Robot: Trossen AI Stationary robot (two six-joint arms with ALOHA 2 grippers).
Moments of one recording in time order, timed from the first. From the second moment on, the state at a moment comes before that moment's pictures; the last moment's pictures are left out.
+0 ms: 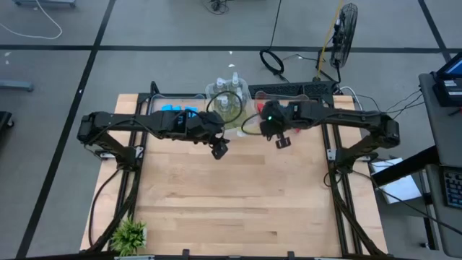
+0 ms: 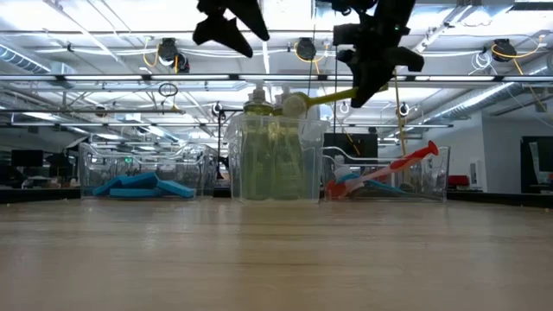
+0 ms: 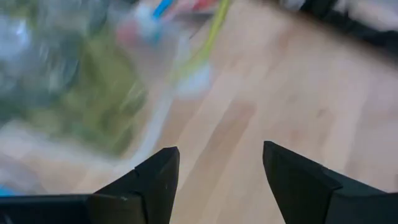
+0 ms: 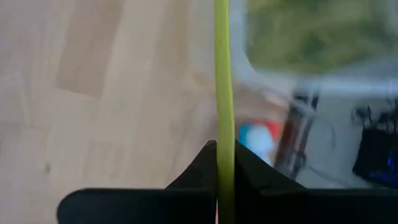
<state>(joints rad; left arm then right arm) 0.02 1.54 1.47 -0.75 -0.23 -0.45 -0.26 1.45 1.31 -0.96 0.21 -0.62</state>
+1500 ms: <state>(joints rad) 0.05 1.53 1.46 -0.86 -0.32 -0.42 -0.66 1.56 1.31 -1.08 0.28 -0.60</state>
